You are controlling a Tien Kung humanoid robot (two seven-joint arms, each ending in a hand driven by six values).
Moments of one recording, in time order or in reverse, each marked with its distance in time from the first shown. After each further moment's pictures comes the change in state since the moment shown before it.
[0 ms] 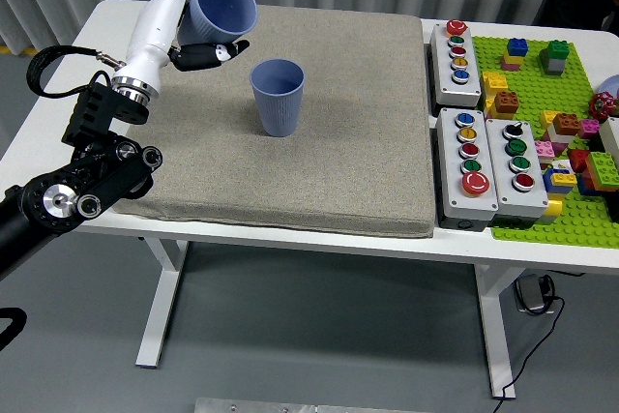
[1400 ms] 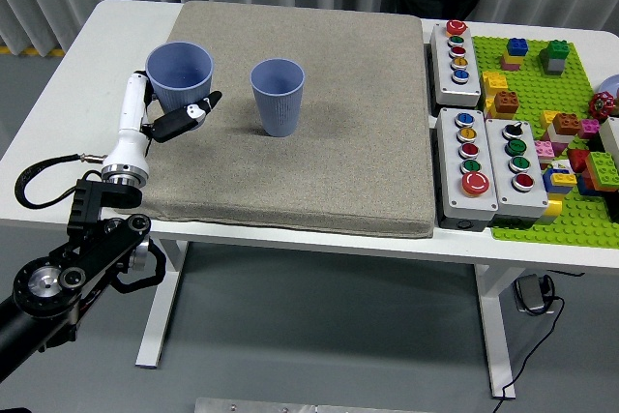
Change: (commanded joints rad) left arm 0.366 -0.071 -0.181 -0.189 -0.206 0.060 -0.078; right arm -0.032 0.008 0.024 0.001 -0.041 0.007 0.000
